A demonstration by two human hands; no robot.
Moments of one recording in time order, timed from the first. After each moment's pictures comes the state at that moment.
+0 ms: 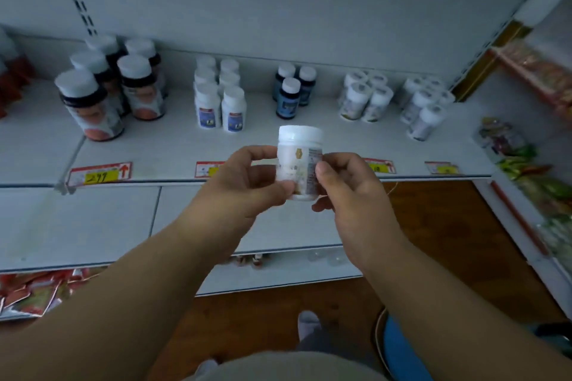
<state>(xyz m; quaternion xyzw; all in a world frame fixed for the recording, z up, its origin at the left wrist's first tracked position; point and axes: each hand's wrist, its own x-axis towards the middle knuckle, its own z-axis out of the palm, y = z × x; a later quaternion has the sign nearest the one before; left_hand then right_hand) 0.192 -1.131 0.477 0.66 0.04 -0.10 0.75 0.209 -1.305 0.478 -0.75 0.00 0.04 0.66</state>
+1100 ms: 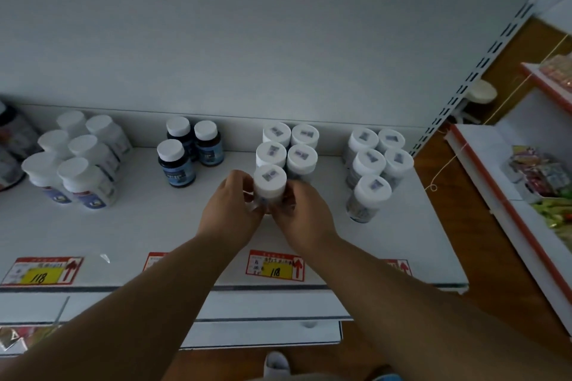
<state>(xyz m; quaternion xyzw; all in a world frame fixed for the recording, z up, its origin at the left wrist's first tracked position) 0.450 -1.330 0.408 0.91 0.16 0.03 0.39 0.486 -1.471 0.394 -0.90 -0.13 0.04 0.41</state>
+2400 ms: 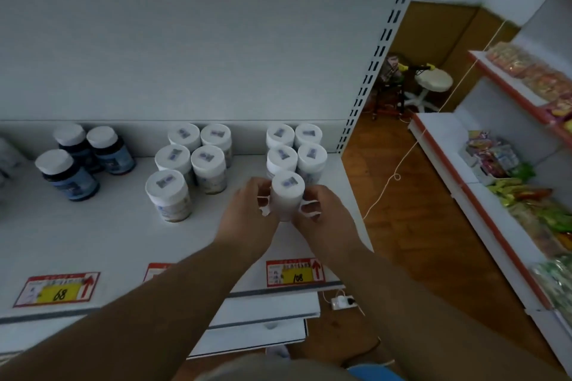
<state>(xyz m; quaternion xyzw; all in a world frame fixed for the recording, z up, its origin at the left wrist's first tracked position) 0.484 -1.497 0.415 0.86 0.12 0.01 0.50 0.503 -1.648 0.405 -0.90 -0.03 0.07 0.44</state>
